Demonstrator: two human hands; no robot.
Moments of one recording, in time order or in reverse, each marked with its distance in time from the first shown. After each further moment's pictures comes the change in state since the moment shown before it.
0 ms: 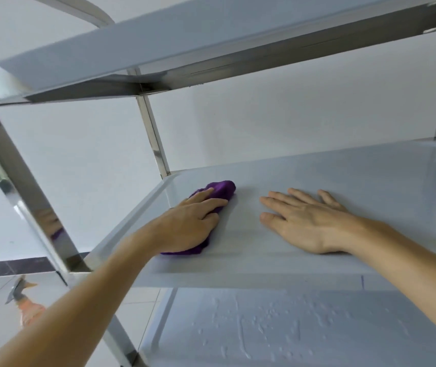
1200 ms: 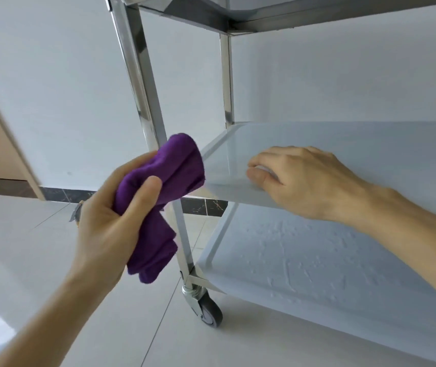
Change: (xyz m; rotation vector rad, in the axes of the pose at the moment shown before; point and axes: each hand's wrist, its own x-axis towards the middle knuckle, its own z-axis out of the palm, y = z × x) left_hand -0.187 -0.099 0.033 -0.909 0.905 0.002; right_hand -0.001 -0.137 0.021 -0.045 0.376 -0.408
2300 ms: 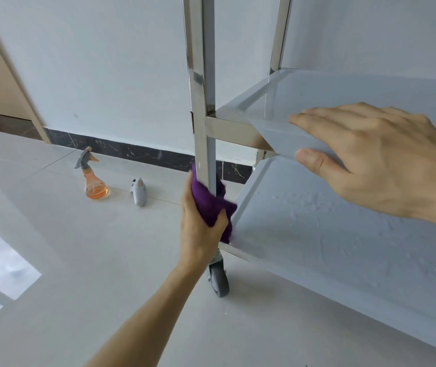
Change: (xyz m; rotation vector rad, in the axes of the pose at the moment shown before) left_hand -0.037 -0.203 0.063 0.097 0.177 -0.243; right_hand 0.010 -0.002 0.047 -0.250 0.102 -0.159
